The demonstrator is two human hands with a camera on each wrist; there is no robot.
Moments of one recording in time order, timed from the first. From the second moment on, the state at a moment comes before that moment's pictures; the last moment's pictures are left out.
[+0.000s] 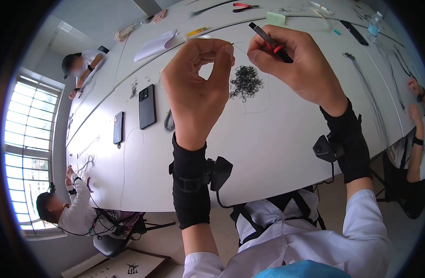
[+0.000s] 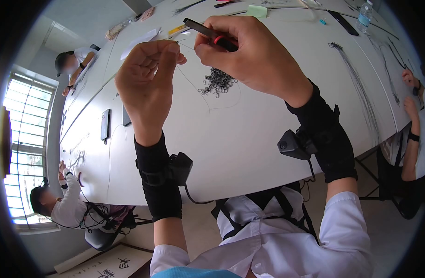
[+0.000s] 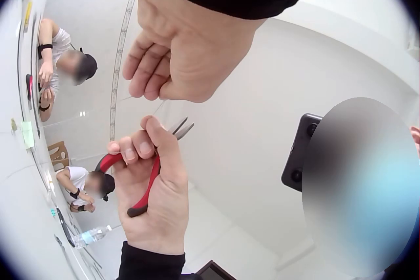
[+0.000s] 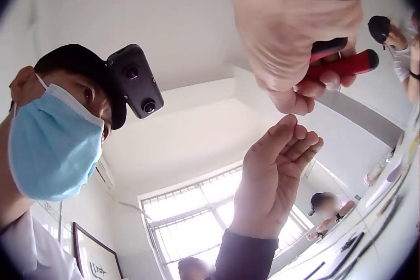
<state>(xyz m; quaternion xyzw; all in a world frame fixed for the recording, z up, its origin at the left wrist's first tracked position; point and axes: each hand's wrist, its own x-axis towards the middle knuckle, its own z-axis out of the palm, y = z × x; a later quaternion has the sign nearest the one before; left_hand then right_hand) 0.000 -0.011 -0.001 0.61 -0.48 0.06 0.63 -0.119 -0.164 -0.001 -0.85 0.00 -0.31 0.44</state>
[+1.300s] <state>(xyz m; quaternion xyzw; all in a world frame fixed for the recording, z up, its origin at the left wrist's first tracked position) 0.003 -0.015 -0.004 0.64 -0.51 0.14 0.56 -0.124 -0.151 0.009 -0.86 -0.03 -0.36 0.35</state>
